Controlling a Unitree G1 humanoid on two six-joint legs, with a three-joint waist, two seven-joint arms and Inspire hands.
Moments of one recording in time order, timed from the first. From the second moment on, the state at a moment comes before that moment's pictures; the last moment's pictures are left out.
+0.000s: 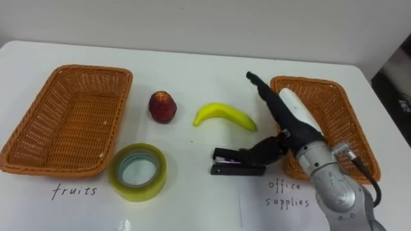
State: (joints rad) left arm 0.26 0.29 0.05 1.00 0.45 0.02 -0.01; right arm 0.12 -0.43 0.05 -0.12 -0.33 -0.04 0.24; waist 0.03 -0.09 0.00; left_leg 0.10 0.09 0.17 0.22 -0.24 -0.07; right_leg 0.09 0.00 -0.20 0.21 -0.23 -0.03
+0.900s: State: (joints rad) left arm 0.25 0.30 -0.02 0.97 0.47 0.04 -0.01; right arm 0.15 -0.42 0.10 -0.08 -0.40 0.00 0.34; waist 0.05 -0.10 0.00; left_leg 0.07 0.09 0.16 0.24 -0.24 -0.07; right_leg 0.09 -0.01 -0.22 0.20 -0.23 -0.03
